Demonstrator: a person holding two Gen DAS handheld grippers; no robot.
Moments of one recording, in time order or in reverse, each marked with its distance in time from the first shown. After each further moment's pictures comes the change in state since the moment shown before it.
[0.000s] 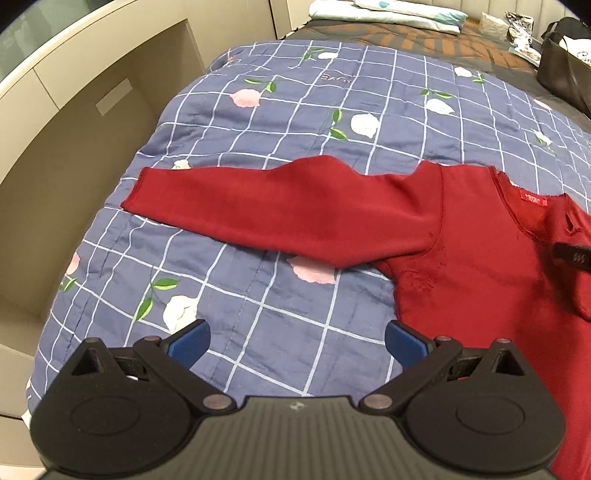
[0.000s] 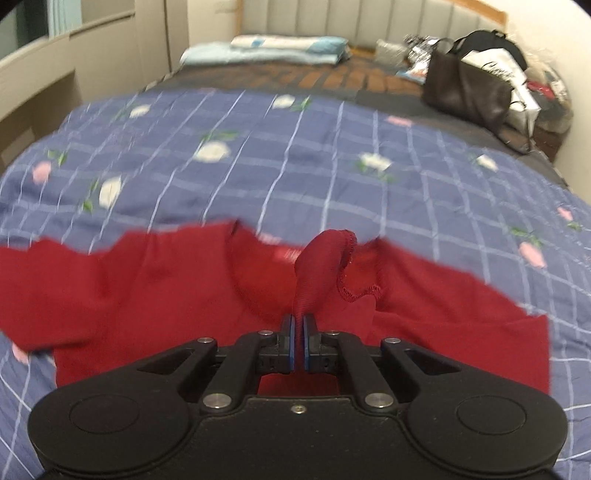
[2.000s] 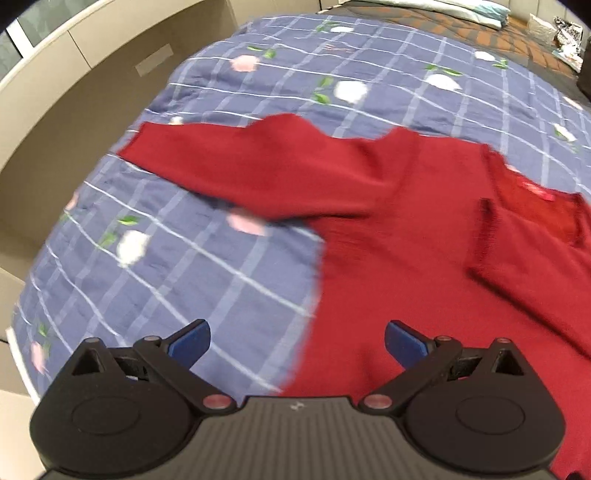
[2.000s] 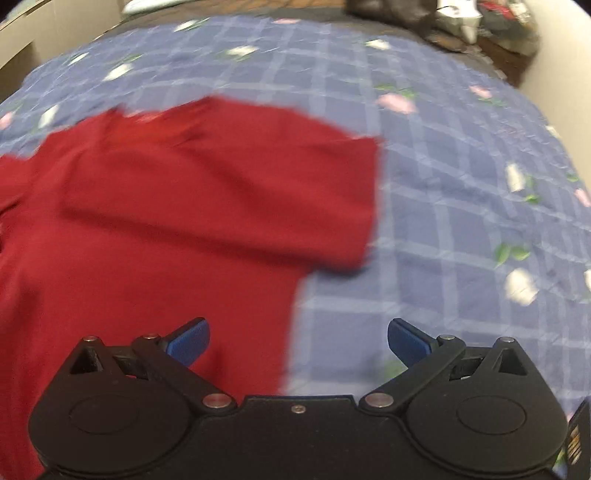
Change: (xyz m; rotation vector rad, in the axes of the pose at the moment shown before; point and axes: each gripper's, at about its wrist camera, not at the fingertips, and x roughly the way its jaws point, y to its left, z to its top) left arm 0.014 -0.093 -0.022 -0.156 0.064 0.132; right arm -0.072 -0.152 -0.137 0.086 0.235 -0.014
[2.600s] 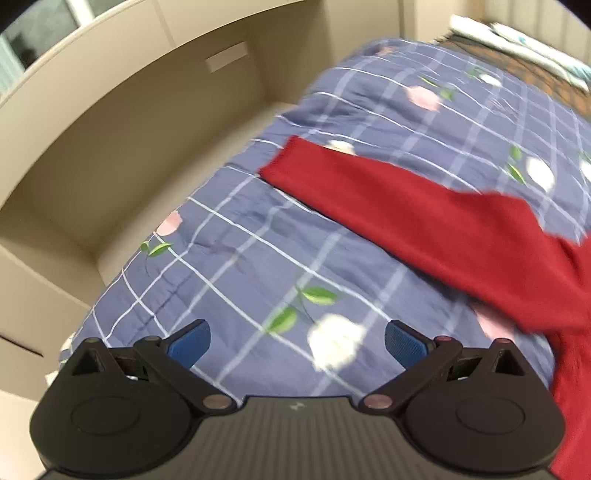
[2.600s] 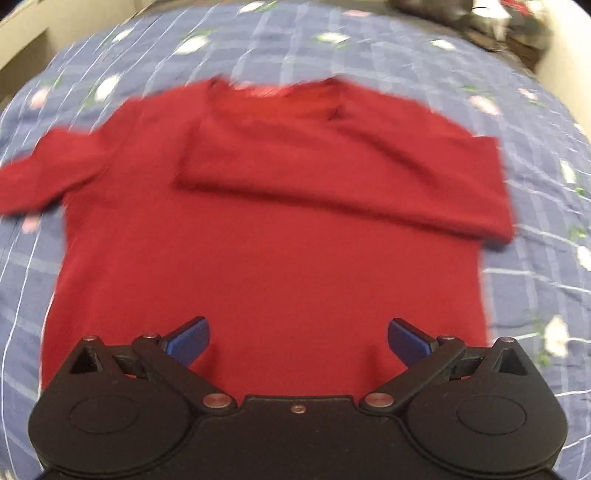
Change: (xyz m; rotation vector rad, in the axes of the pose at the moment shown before) left arm 0.071 0.219 0.070 -0.160 -0.050 0.054; right arm 0.007 0.160 -0.002 -0.033 0.033 0.008
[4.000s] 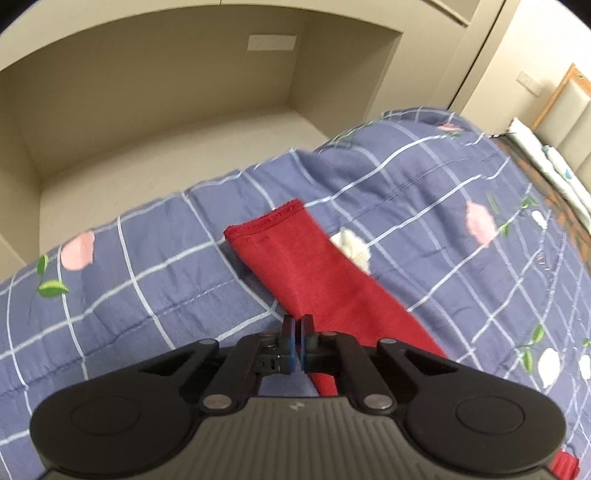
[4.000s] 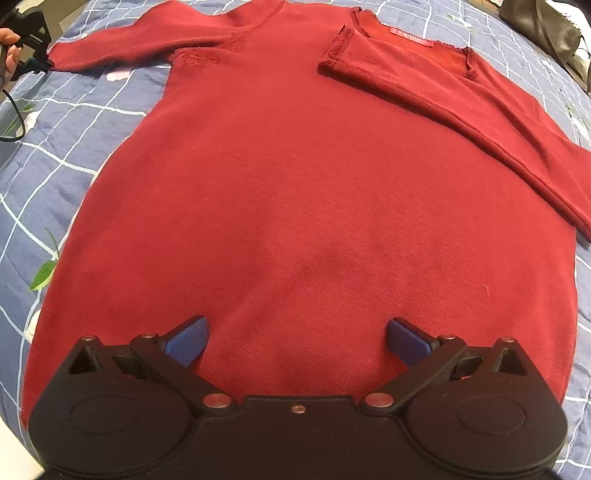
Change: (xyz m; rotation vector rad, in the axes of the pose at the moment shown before) left arm 0.105 0.032 0.093 -0.387 -0.046 -0.212; right arm 0.017 0.048 -0.063 -0.224 0.060 0.069
